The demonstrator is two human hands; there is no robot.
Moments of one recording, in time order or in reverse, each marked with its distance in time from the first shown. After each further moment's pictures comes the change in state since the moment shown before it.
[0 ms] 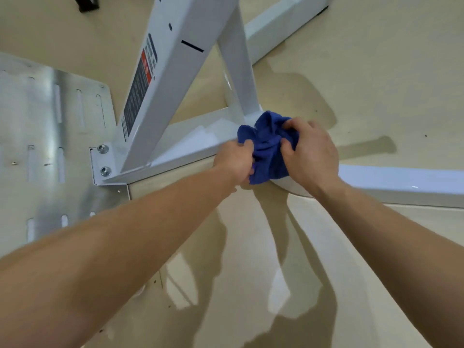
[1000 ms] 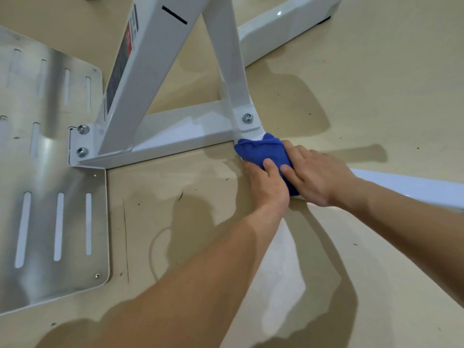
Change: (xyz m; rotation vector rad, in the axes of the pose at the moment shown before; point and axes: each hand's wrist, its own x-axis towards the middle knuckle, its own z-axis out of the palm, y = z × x) left_hand -0.003 -0.040 0.138 -0.340 0.321 0.043; right_hand -0.001 0.076 -0.020 -0.498 -0.506 -0.442
